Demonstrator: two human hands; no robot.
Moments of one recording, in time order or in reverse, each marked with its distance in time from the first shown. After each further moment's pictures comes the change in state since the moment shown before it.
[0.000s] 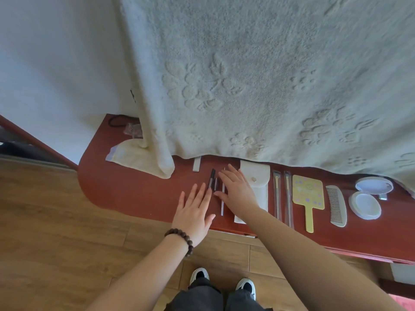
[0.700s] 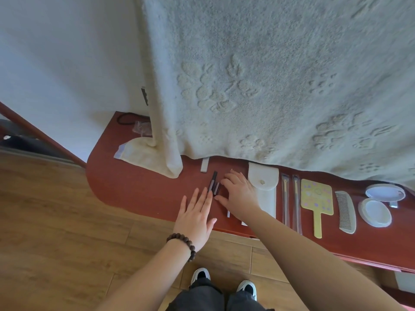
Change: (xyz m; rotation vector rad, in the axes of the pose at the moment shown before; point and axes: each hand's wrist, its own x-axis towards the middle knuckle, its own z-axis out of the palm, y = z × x) left_hand -0.011 -0.010 0.001 0.002 -0.035 -0.038; right_hand 0.004 -0.011 0.013 -0.072 -0.018 0.007
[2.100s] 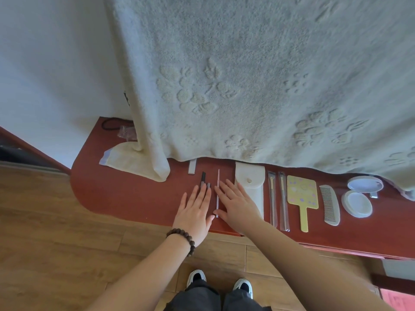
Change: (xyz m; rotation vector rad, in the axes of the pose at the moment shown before) left_hand 0.021 0.019 -0.001 0.057 0.010 0.054; right_hand -0.036 0.005 -0.028 -0.236 -0.329 -0.031
